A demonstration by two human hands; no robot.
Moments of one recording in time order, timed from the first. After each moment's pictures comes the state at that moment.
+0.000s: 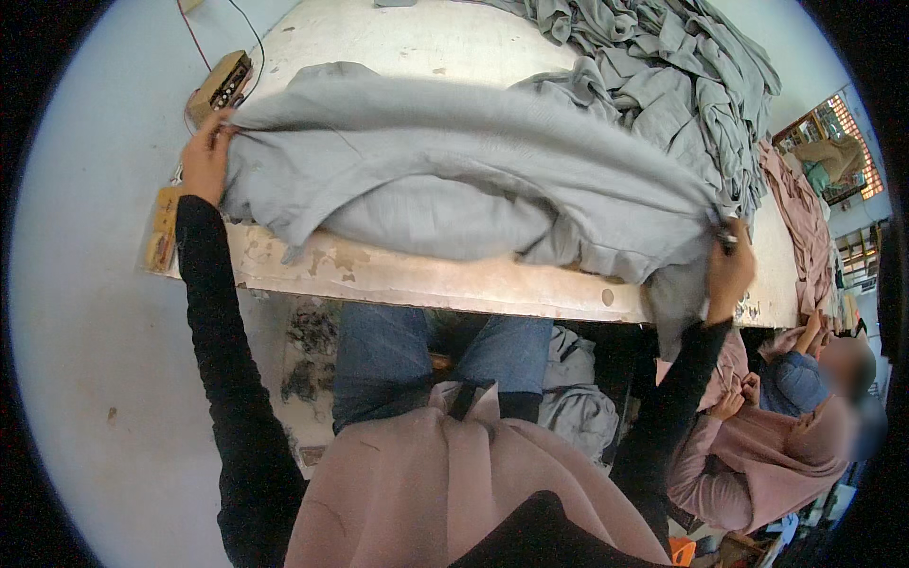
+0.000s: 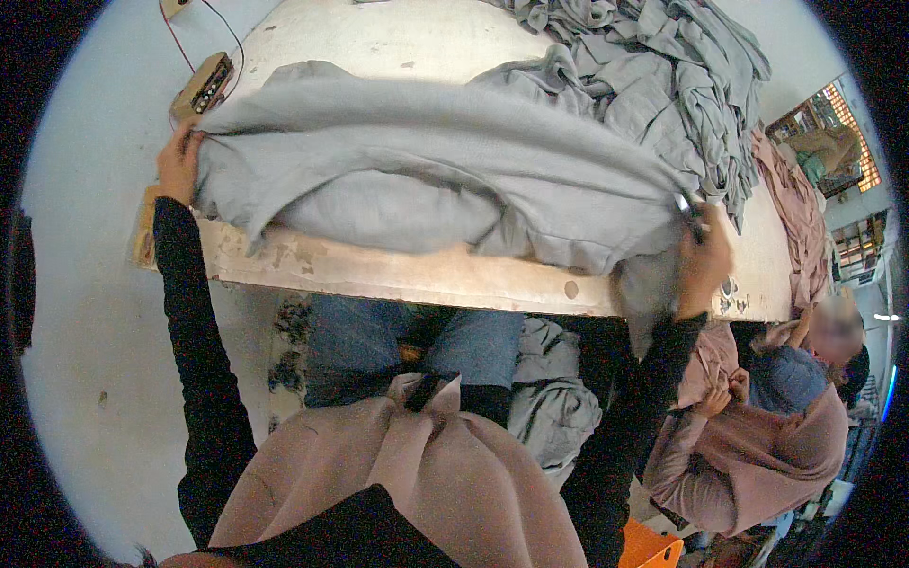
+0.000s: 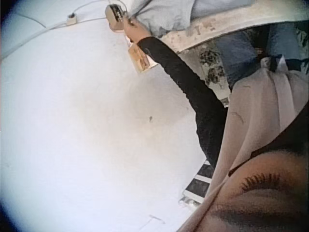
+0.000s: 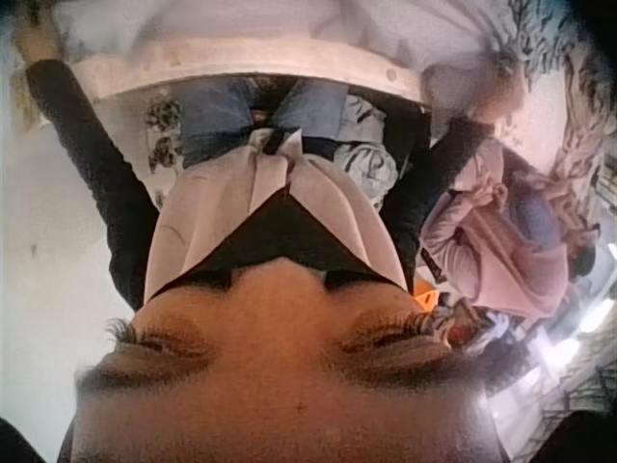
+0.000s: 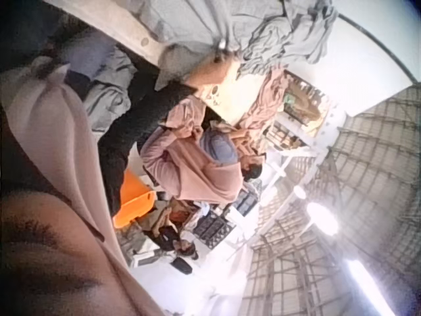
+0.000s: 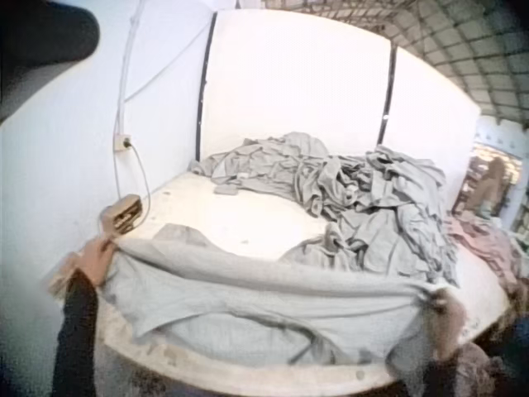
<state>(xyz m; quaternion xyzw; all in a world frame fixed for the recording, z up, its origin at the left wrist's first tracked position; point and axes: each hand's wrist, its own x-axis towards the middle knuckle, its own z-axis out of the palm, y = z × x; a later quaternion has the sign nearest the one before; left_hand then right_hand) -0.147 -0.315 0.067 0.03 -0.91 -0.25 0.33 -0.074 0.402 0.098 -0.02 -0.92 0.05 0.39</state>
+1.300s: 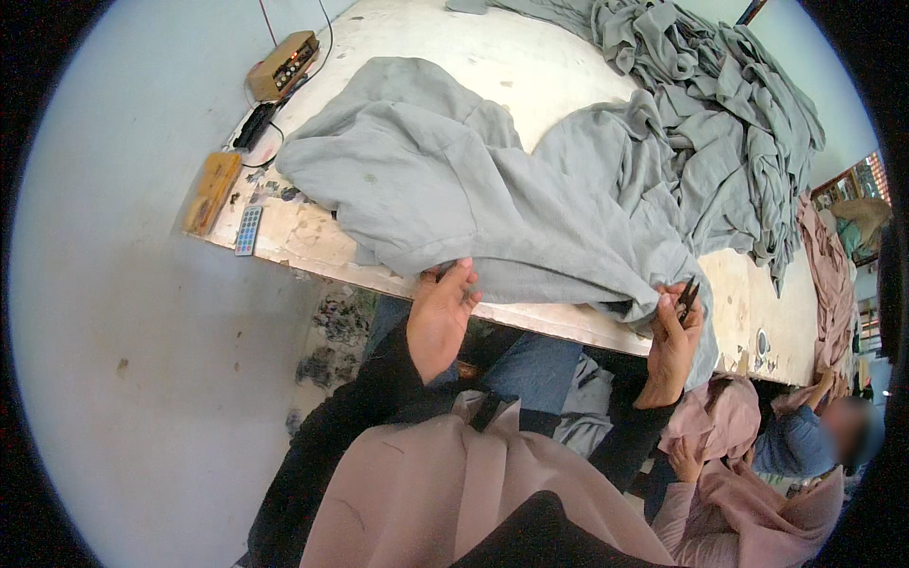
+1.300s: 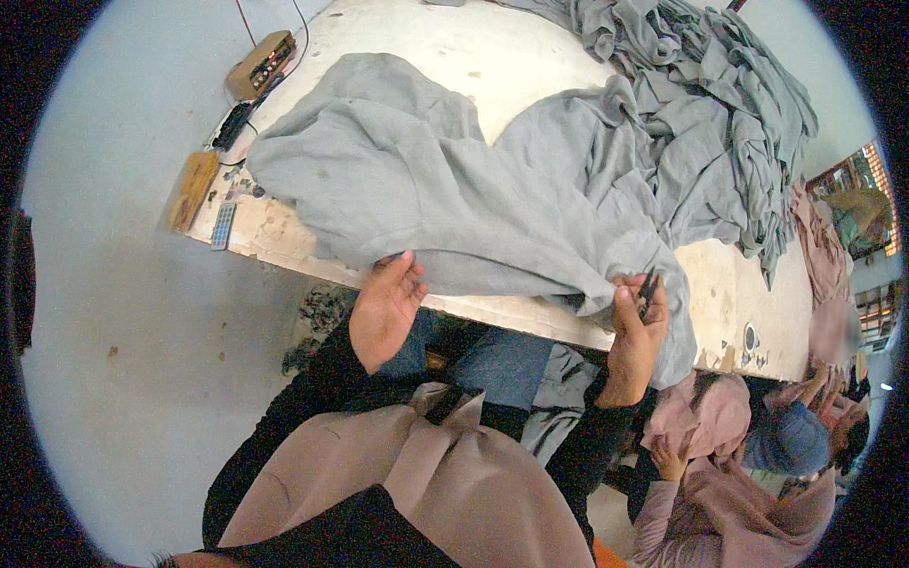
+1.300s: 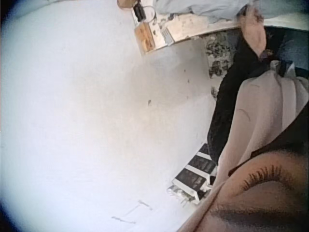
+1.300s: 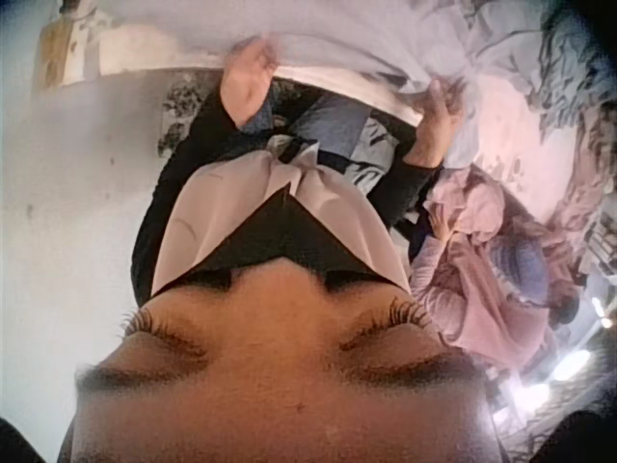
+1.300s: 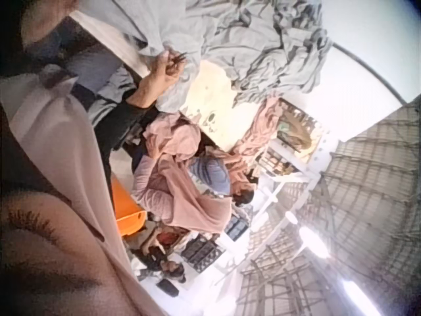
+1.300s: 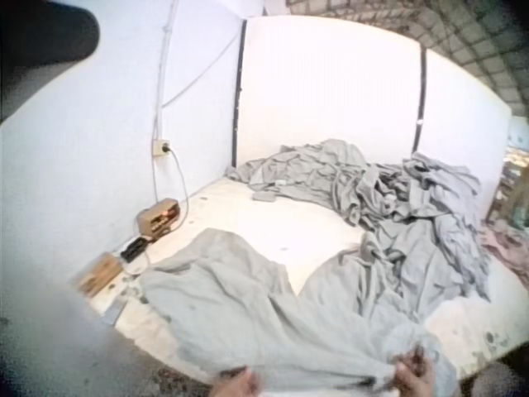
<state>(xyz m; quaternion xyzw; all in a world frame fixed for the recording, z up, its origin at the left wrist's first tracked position) 0.004 -0.043 -0.009 0.20 -0.27 -0.94 0.01 -0.028 0.265 0.039 -0.03 -0.63 0.77 0.13</state>
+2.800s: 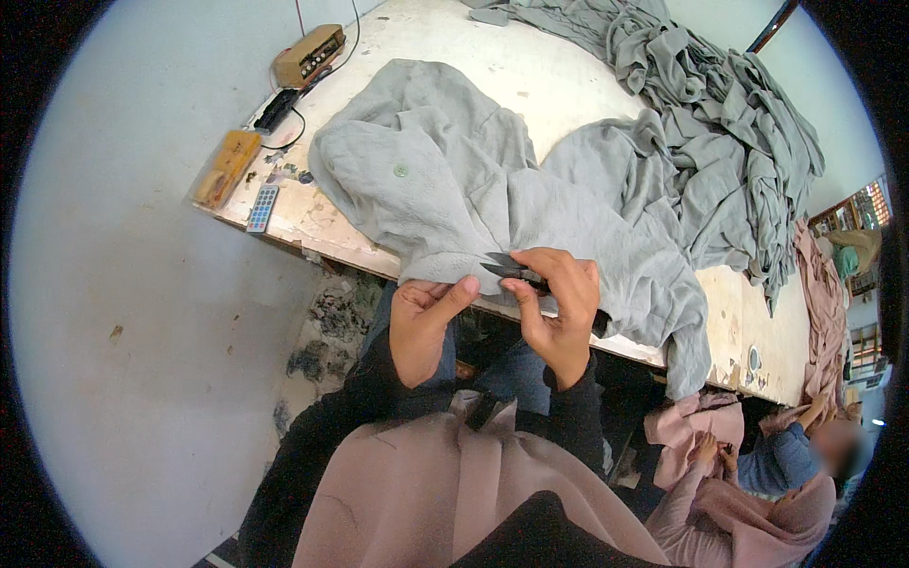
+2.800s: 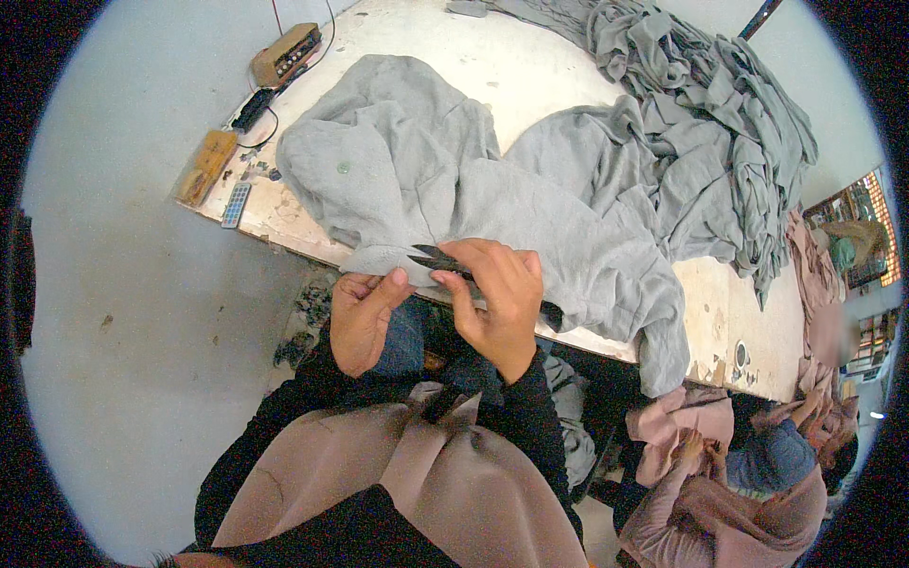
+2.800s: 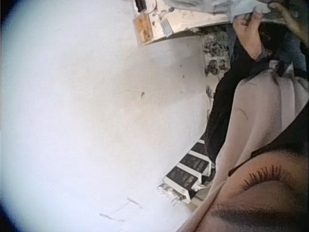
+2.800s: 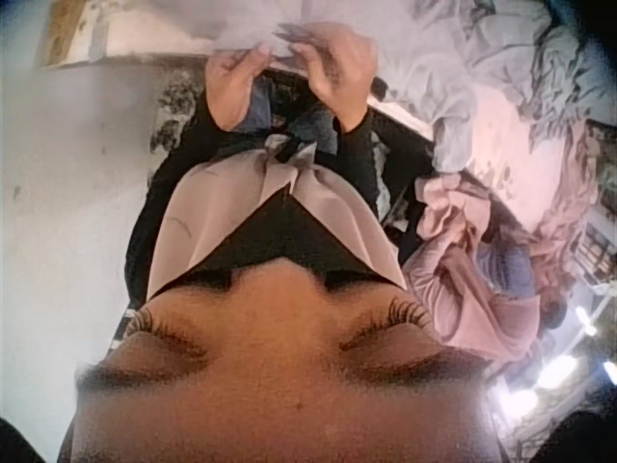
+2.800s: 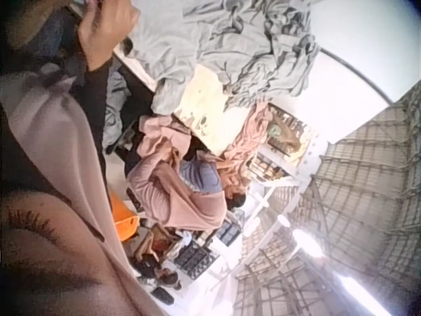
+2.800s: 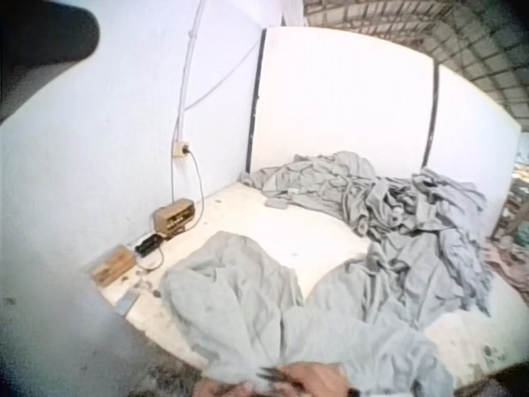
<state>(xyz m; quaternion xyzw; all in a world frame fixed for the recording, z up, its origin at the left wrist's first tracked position) 0.041 -0.058 0.026 0.03 -0.45 -0.89 0.09 -0.023 0.104 0.070 0.36 -0.81 0.37 0.29</state>
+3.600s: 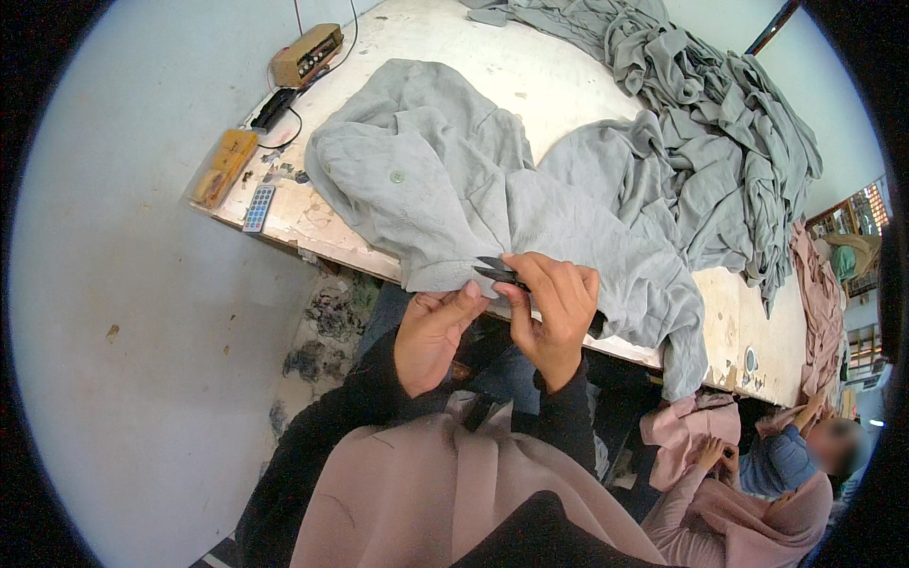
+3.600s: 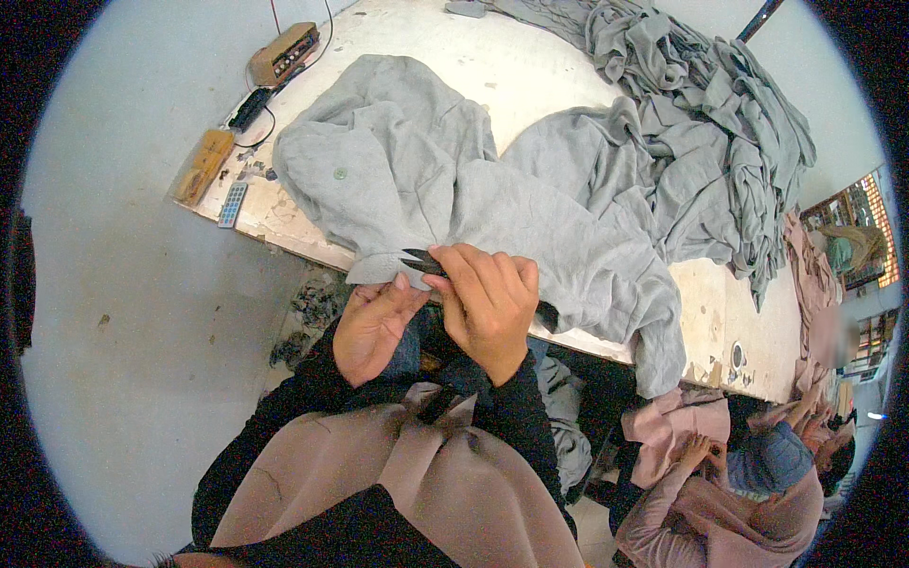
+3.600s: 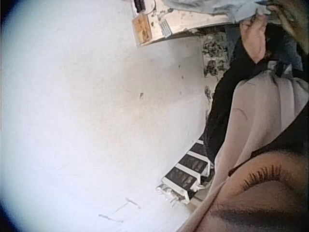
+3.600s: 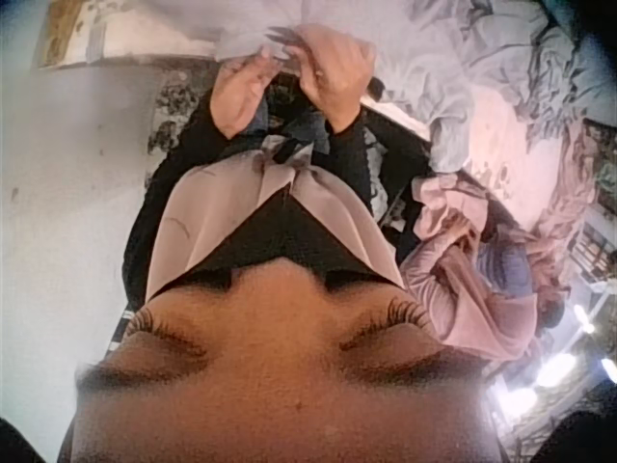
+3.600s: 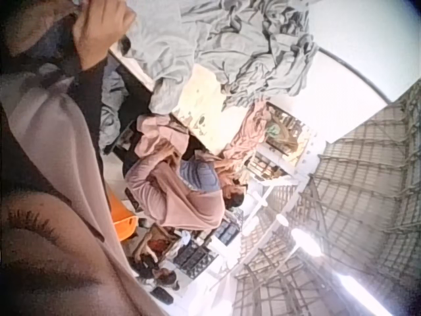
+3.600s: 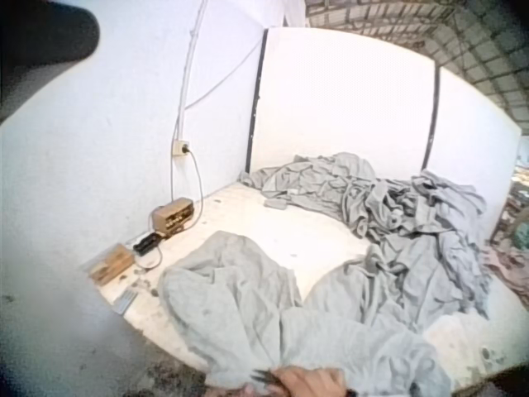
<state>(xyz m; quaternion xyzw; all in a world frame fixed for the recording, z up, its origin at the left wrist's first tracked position) 0.043 -0.048 0.021 0.03 -0.30 -0.95 0.01 -0.020 0.100 0.064 0.36 -0.81 0.29 0.35</state>
